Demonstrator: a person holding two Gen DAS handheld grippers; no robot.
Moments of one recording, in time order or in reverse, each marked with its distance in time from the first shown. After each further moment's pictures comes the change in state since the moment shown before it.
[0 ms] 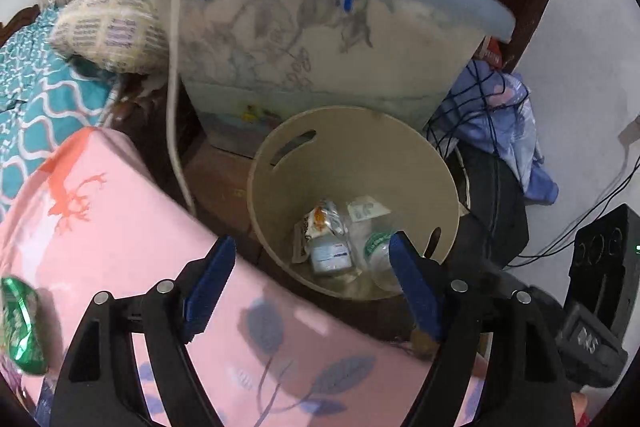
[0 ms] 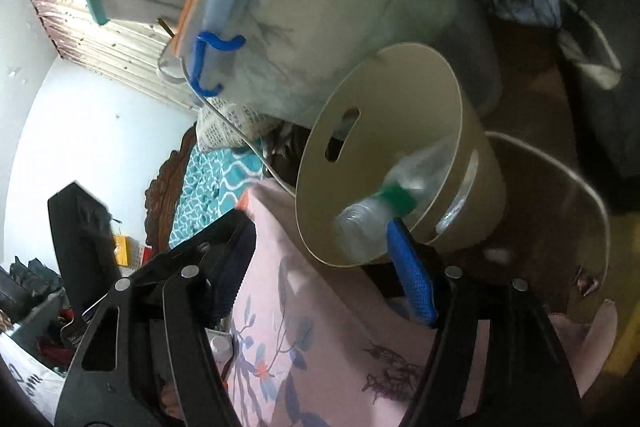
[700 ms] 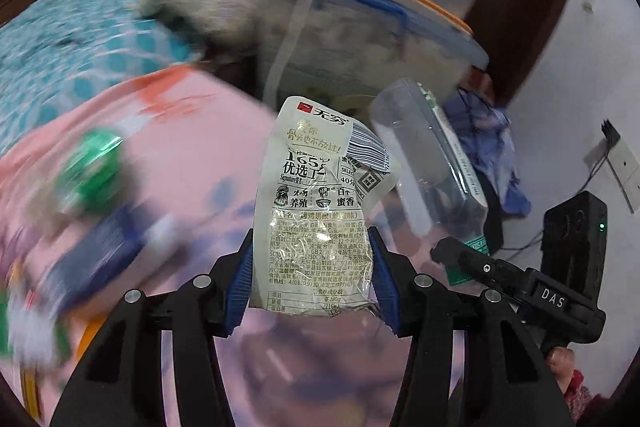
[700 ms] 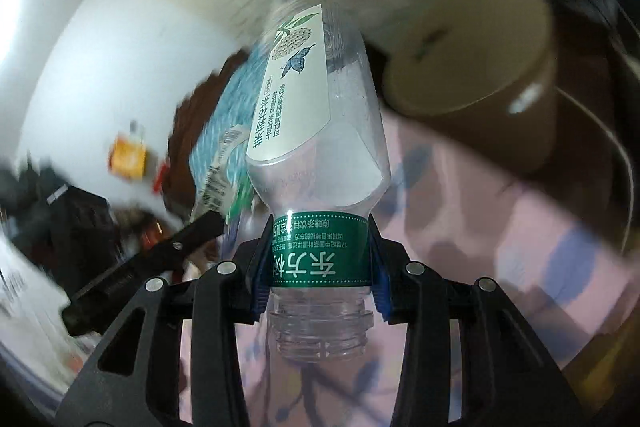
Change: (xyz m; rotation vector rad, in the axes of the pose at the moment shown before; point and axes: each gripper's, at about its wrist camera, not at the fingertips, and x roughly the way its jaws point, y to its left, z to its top) left arm -0.108 0.068 -0.112 -0.132 -0.080 -0.055; right arm -0.006 0.048 -0.077 -0.172 0.183 0.093
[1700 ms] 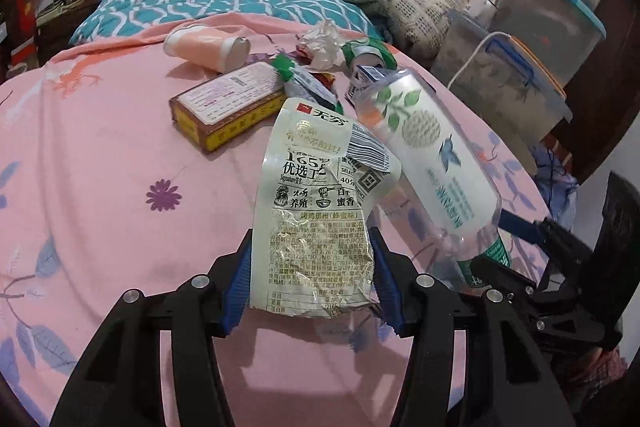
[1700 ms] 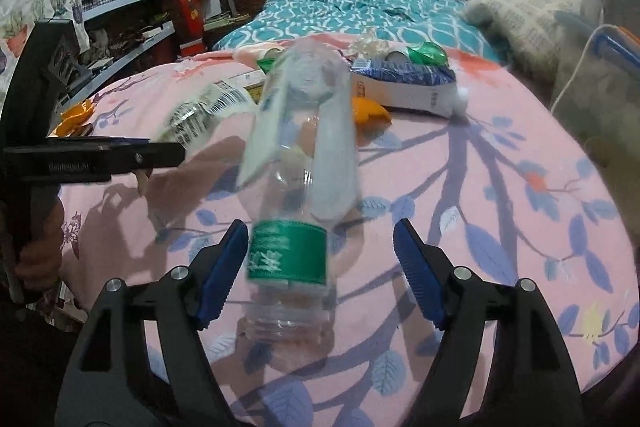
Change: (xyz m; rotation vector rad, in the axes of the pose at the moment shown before) left arm -0.175 0.132 -0.257 -0.425 -0.136 0.291; right arm 0.065 0.168 -0.221 -1.038 0.304 -0.118
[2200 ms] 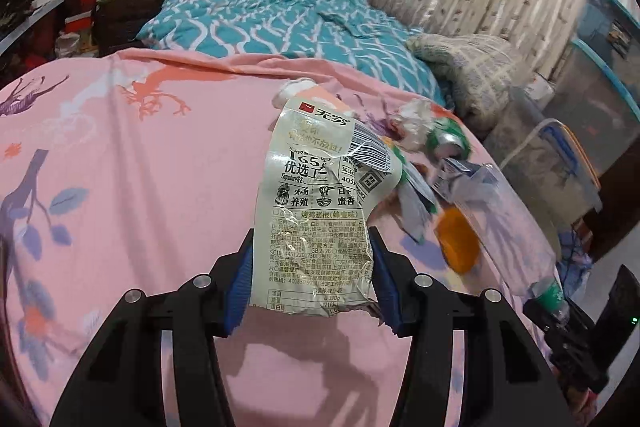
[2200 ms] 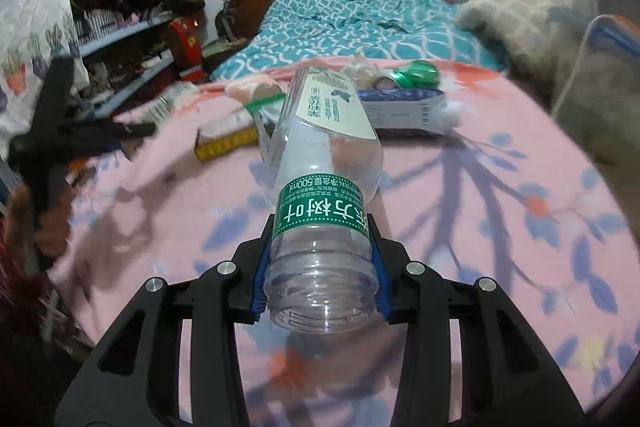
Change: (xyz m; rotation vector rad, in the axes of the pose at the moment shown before) left arm -0.035 0.079 0.040 -0.179 -0.114 0.091; right arm -0.003 -0.019 0.015 0.069 -0.060 0.019
